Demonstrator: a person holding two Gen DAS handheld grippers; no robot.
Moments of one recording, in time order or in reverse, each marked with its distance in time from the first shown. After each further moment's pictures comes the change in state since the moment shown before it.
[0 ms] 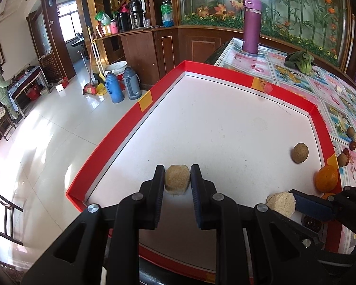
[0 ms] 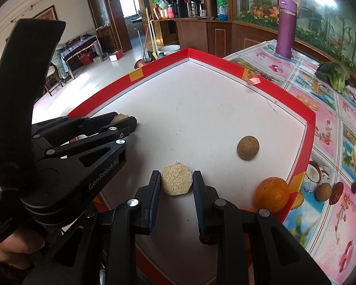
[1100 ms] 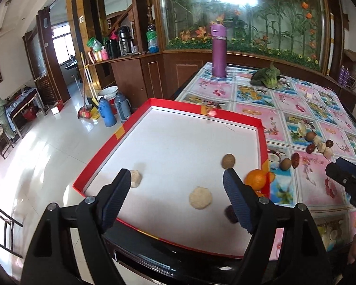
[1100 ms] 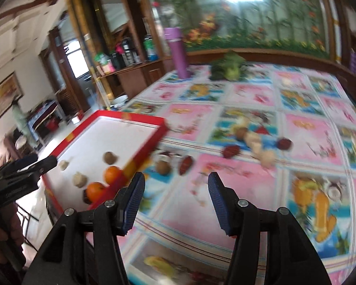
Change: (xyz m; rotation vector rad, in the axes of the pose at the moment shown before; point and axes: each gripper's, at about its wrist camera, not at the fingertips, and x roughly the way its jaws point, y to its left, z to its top) left arm -0.086 -0.068 -0.002 0.073 -0.135 -0.046; right arm -0.125 -0.161 -0.077 0.350 -0.266 -0.154
